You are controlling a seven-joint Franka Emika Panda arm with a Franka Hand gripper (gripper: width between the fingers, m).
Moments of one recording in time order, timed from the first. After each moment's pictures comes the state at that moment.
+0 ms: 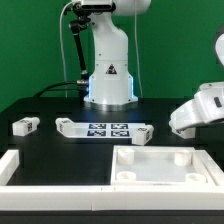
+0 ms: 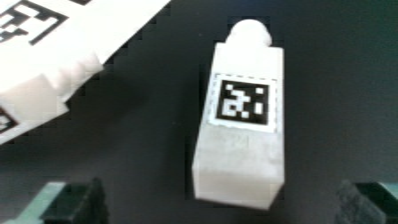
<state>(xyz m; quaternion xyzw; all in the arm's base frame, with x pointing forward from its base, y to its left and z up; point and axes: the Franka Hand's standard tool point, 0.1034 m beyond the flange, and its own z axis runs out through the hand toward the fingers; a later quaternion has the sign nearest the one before) 0.362 0.184 0.019 0.87 0.22 -0.43 0.10</state>
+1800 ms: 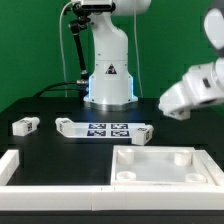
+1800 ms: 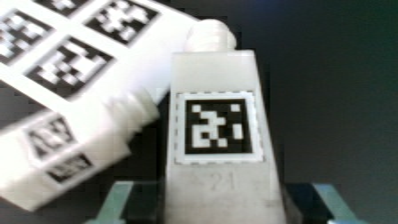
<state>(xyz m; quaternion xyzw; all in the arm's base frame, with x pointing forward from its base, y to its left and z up) 0.376 0.156 0.085 0.87 0.23 -0.42 0.09</state>
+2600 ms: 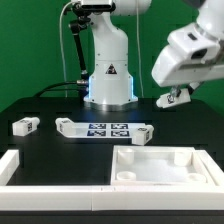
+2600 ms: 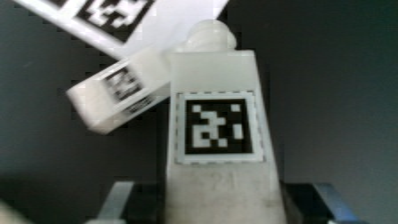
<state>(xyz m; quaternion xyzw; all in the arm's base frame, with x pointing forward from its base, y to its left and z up) 0.424 0.131 0.137 0.93 0.28 -0.21 0.05</state>
